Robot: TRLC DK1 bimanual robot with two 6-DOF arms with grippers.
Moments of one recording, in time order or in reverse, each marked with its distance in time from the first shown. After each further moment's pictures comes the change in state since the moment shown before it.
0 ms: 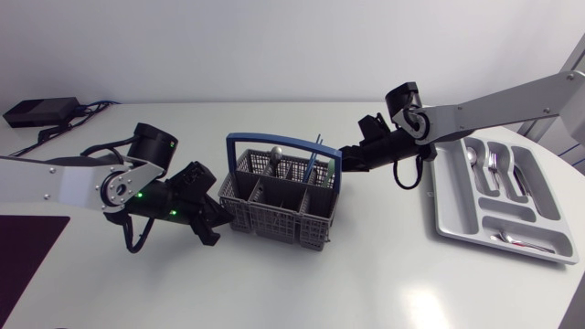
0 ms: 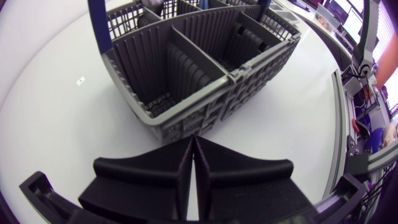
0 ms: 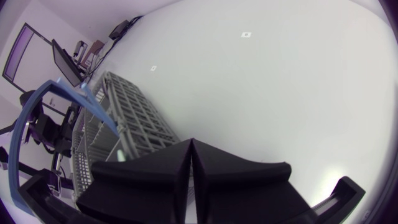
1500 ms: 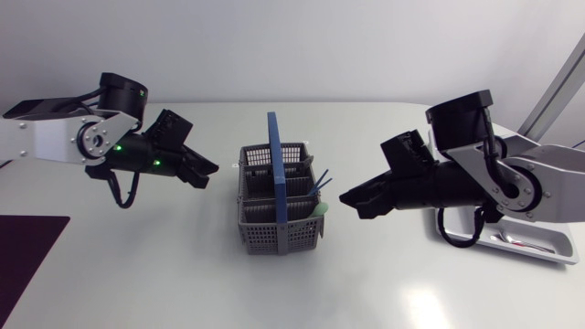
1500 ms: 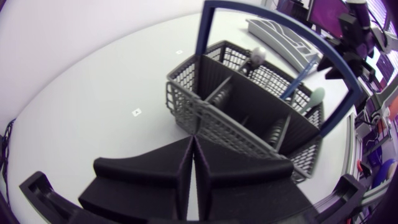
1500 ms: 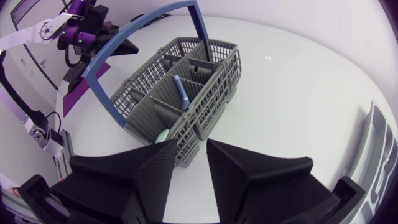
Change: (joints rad) left arm 0.113 -0.032 0.180 -0.032 -0.007 -0.081; right arm 0.191 -0.704 -0.559 0.085 0.243 -0.078
